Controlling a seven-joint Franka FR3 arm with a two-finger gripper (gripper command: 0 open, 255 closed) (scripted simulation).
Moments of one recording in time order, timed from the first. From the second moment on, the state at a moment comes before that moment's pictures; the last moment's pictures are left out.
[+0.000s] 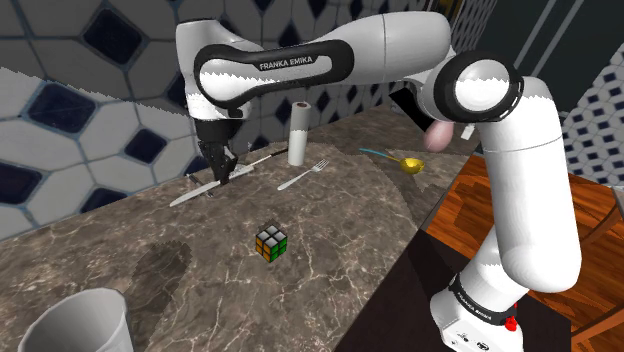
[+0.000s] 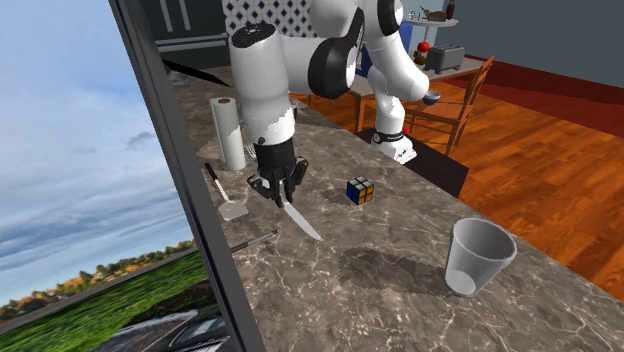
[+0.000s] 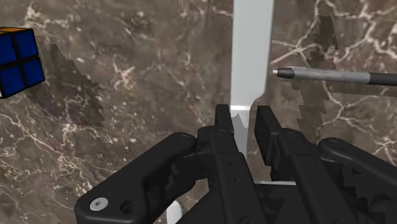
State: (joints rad) arm 0.09 0.62 0.53 -1.31 -0.27 1.77 2.13
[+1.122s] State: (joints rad) arm -0.05 0.47 0.53 -1.38 -0.20 1.70 2.00
